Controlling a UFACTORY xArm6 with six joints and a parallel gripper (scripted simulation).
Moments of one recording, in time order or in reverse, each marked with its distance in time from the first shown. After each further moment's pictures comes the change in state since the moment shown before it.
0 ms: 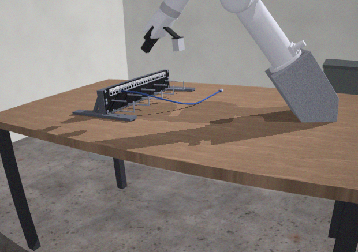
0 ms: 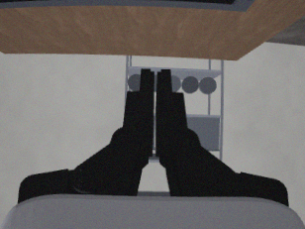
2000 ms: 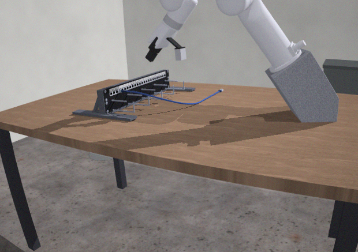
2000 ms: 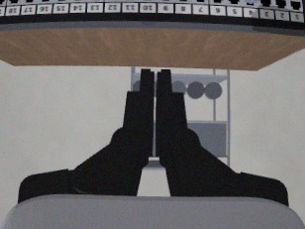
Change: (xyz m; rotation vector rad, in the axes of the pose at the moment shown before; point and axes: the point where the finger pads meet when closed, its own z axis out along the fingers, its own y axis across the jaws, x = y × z) arm 0.001 -0.077 0.056 -0.019 0.010 0.003
